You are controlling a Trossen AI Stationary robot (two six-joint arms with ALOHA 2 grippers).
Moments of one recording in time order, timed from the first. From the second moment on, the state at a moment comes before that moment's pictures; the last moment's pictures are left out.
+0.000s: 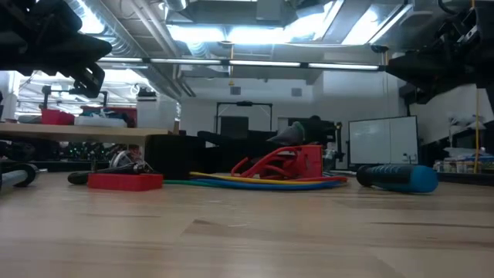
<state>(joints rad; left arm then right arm) -0.13 0.01 0.01 0.01 -0.04 -0.29 0.00 0.00 0.01 0.05 0.16 0.19</state>
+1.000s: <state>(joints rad) -0.13 0.01 0.01 0.37 -0.10 -0.11 0.00 0.00 0.01 0.05 0.16 0.19</state>
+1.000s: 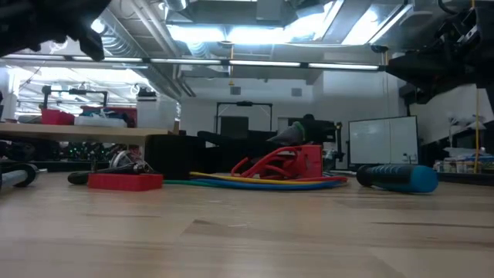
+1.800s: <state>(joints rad) -0.13 0.44 0.09 0.45 -0.29 -0.68 0.00 0.00 0.01 0.06 0.16 0.32</state>
